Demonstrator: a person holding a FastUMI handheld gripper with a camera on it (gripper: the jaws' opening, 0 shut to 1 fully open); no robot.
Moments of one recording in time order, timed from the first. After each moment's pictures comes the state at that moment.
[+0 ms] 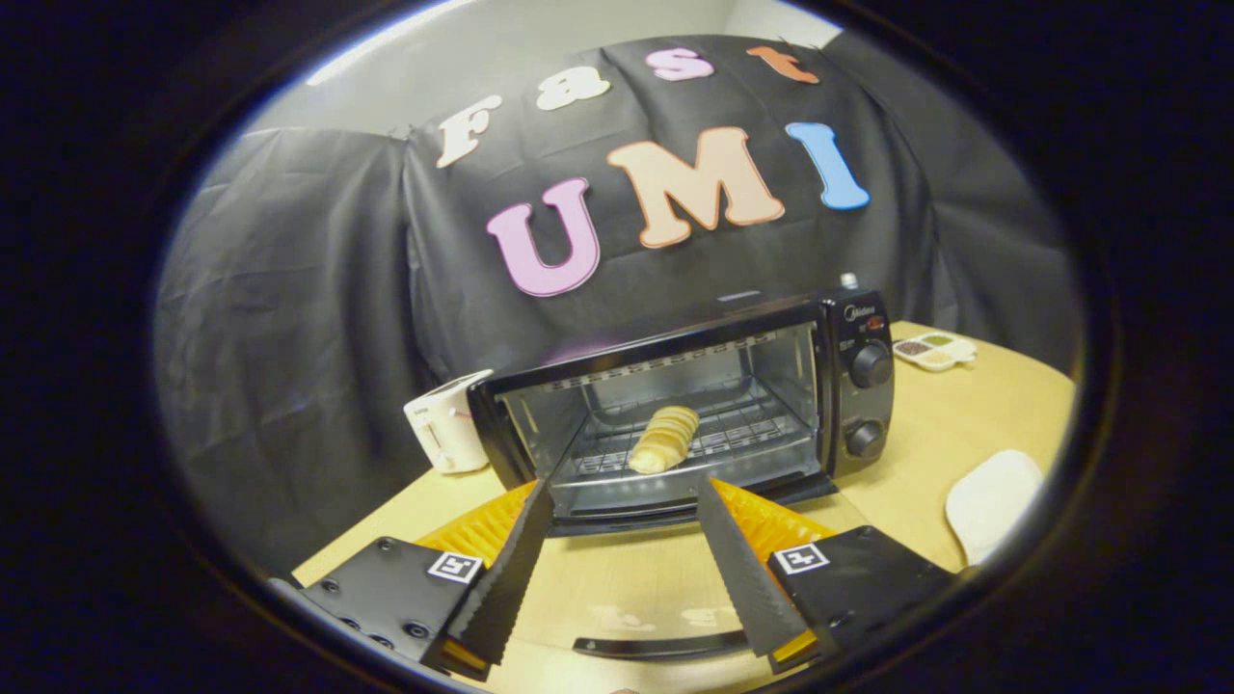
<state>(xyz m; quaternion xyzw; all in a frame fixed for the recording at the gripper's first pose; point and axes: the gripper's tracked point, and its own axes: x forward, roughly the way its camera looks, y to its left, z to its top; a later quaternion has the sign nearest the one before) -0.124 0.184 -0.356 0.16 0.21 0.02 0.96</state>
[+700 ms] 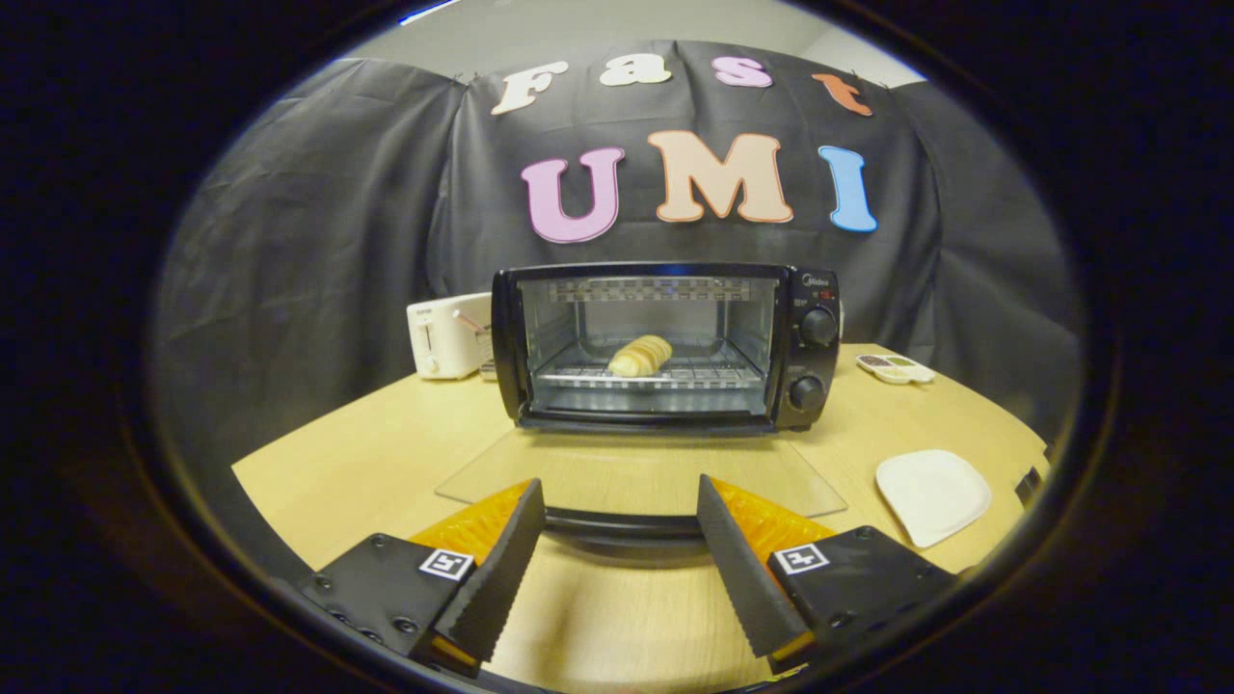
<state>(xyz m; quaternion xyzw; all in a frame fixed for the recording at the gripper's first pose) -0.216 0.173 -0.402 0.06 0.26 0.02 0.96</state>
